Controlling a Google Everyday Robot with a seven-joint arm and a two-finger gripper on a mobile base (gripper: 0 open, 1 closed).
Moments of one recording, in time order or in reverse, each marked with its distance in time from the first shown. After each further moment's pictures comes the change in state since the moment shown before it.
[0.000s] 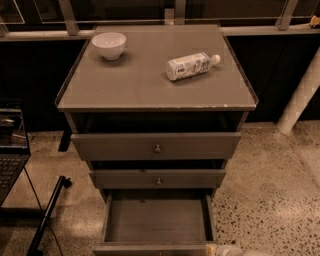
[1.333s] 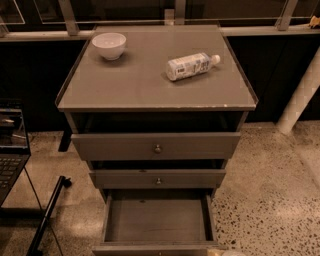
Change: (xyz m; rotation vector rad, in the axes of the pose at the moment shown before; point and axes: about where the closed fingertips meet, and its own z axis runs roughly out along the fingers) arm 0.023 -0.016 0.021 -0.115 -0.001 -0.013
